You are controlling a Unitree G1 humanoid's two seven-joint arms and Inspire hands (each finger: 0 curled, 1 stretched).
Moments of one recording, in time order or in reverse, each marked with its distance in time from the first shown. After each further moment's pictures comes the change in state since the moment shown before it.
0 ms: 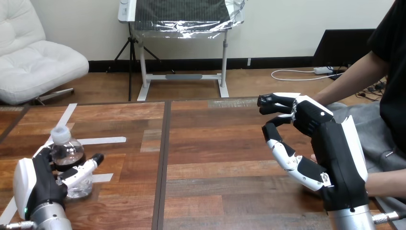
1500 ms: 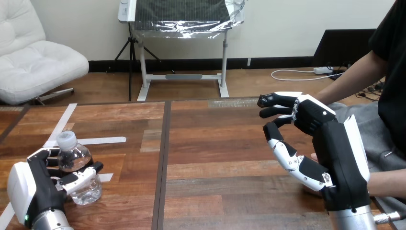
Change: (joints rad) left arm -0.008 0.006 -0.025 0.182 0.030 -0.243 0.193; right arm 0.000 0.000 -0.002 0.000 0.006 -0.020 0.000
